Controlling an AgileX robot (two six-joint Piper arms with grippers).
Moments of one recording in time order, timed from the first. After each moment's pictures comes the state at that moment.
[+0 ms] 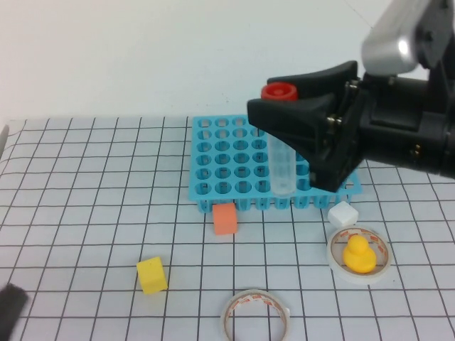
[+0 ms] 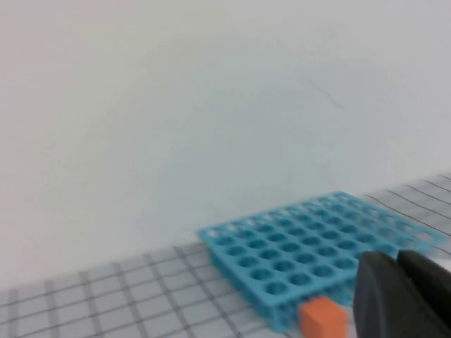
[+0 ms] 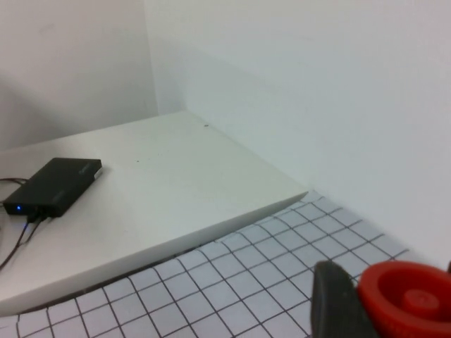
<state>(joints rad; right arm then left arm) 0.57 1.31 -1.02 1.72 0.47 -1.76 -0.40 0.11 -0.13 1.74 -0.02 -1.78</state>
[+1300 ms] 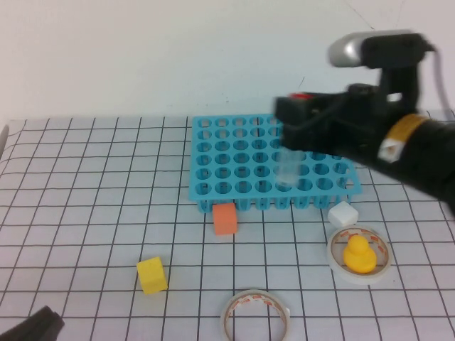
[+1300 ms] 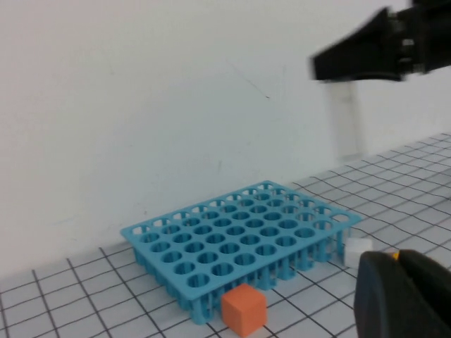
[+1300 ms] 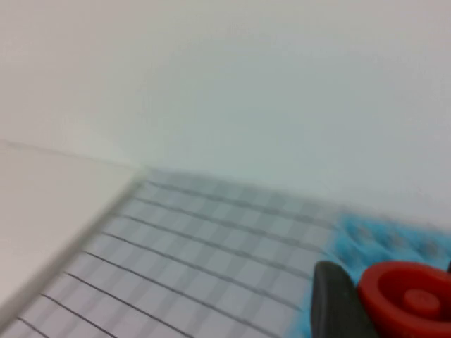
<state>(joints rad) 0.61 1.50 -1.00 -0.10 -0.20 0.36 -0.40 0.10 -0.13 1.74 -0.16 -1.78</state>
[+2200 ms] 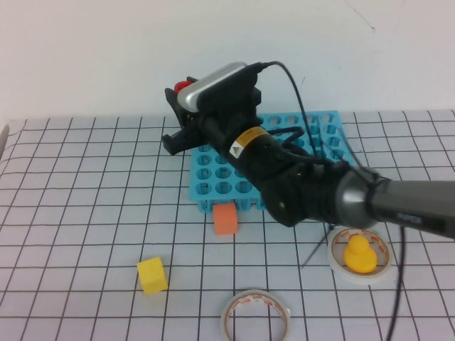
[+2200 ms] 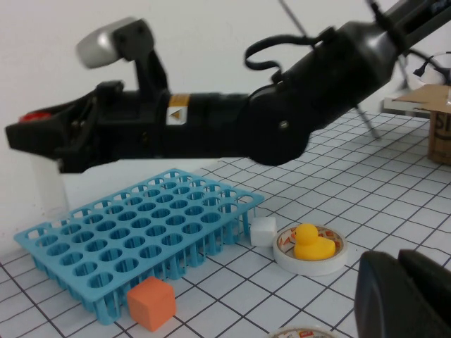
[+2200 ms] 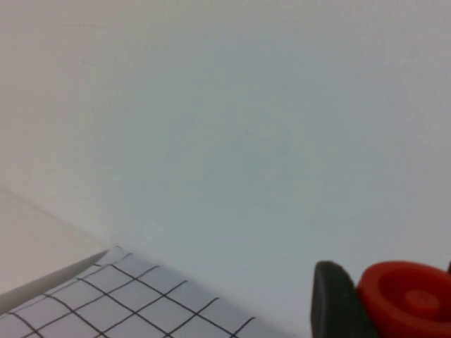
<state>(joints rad) 0.70 2.18 -1.52 0.07 -0.67 -0.12 -0.40 0.10 -0.13 1.75 -0.37 -1.78</state>
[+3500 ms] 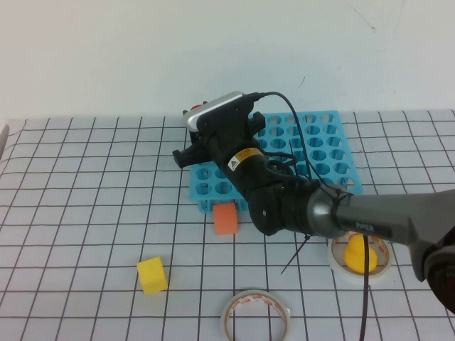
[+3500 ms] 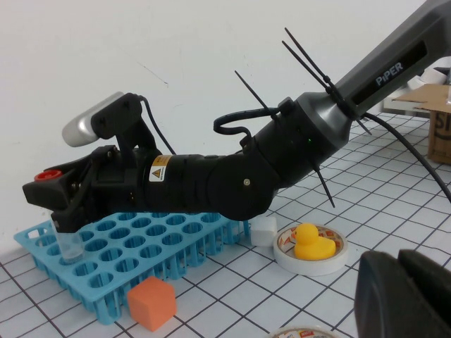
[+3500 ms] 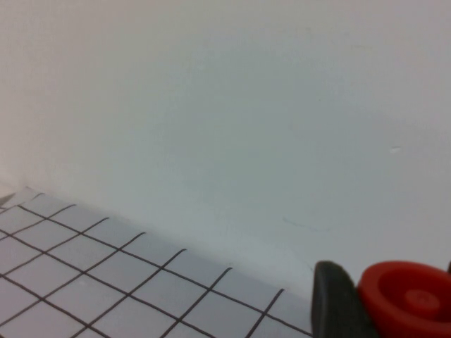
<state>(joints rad) 0.69 2.38 -1.66 0.28 -0.68 -0.30 -0.40 0.10 -0.13 1.75 -0.37 -1.78</state>
